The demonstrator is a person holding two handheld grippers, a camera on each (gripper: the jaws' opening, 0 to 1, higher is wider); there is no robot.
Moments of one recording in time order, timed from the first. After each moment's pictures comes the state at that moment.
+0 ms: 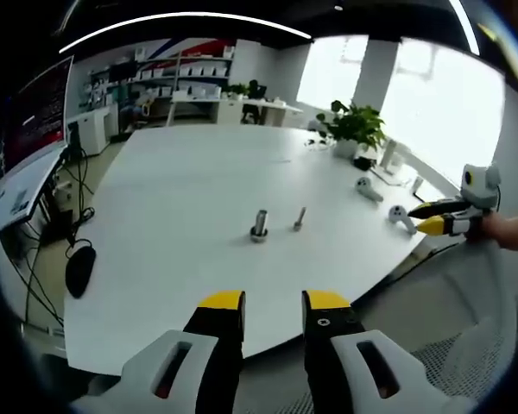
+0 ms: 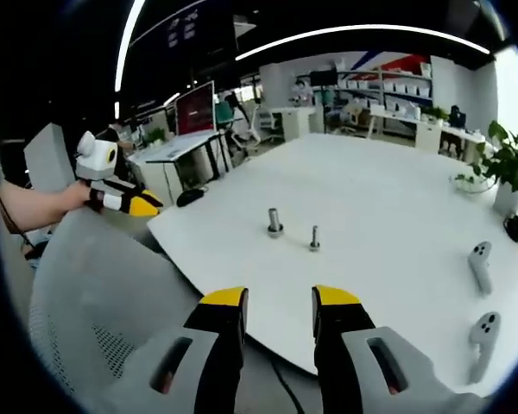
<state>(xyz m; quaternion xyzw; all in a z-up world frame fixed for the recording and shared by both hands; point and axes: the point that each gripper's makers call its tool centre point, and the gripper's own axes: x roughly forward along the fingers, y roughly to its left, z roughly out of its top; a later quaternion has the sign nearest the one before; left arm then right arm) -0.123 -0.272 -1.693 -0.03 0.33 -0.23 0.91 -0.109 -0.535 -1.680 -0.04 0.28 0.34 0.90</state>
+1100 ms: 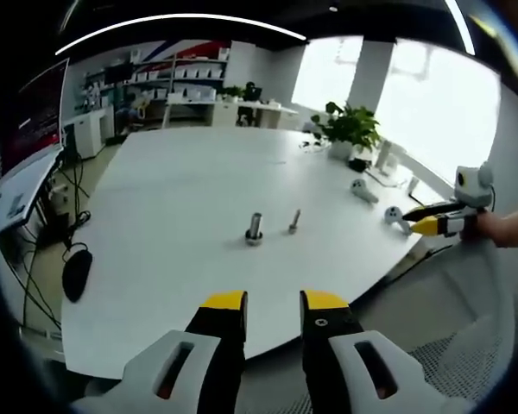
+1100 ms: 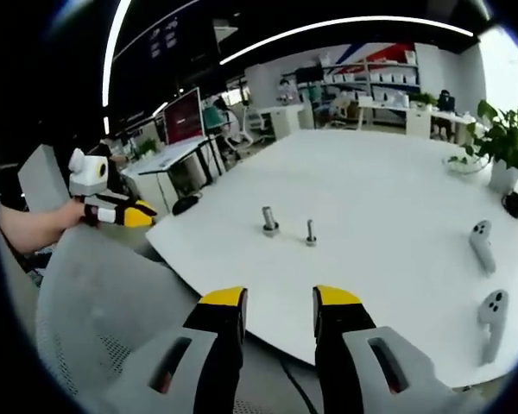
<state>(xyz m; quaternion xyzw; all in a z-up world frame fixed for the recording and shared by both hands) -0.122 -0.275 -1.689 -0.04 0.33 -0.23 0.92 -0.110 -0.542 -1.690 0.00 0.31 0.32 0.89</state>
